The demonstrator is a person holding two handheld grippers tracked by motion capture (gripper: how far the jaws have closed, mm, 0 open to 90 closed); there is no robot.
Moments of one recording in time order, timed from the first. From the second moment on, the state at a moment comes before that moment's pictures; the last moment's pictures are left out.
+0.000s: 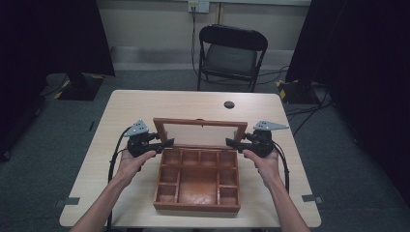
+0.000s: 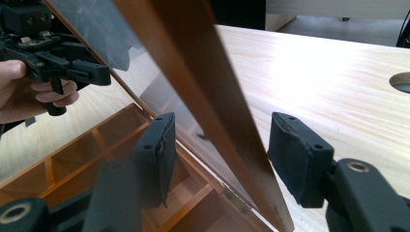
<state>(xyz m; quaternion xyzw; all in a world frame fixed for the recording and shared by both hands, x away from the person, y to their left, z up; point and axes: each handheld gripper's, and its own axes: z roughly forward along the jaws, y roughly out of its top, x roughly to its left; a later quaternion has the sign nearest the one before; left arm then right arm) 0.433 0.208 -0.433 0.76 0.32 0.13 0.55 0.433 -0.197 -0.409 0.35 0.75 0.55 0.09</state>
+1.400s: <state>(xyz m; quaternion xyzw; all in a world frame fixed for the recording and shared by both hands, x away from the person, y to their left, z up) 0.453 0.211 -0.442 0.76 0.35 0.13 0.53 0.461 -0.190 -0.430 0.38 0.75 0.53 0.11</state>
